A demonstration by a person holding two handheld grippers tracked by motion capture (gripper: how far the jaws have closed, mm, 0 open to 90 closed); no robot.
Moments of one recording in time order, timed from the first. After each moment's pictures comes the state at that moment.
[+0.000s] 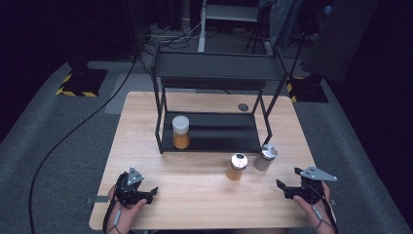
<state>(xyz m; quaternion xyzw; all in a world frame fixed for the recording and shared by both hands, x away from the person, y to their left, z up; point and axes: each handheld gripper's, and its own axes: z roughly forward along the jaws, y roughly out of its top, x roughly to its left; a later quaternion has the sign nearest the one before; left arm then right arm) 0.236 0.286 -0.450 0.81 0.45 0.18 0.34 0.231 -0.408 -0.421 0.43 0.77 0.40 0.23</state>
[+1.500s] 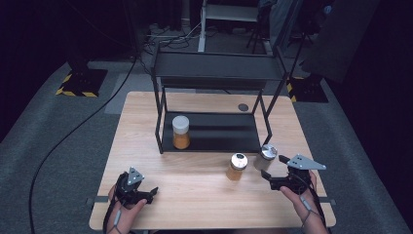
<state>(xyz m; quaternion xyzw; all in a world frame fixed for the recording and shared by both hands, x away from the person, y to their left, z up) 0.236 0.286 -0.451 0.81 0.45 0.18 0.34 0.246 -0.365 -0.385 0.37 0.78 0.45 0.22</state>
